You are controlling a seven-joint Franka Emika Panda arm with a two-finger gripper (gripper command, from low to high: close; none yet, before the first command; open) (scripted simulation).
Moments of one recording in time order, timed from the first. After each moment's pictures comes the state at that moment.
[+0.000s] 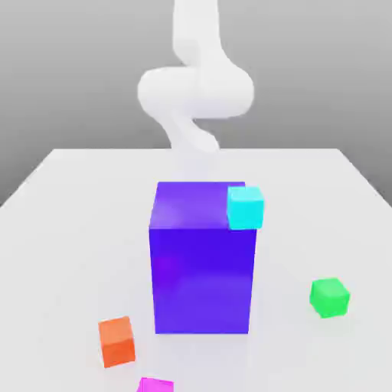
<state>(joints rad) 0.00 -0.71 0.00 -2.30 0.00 2.33 0.80</state>
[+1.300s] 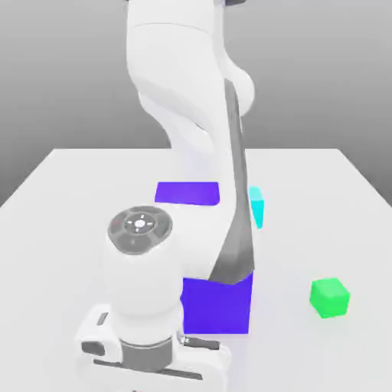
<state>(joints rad) -0.07 0.52 -0.04 -2.25 0.05 2.77 0.81</state>
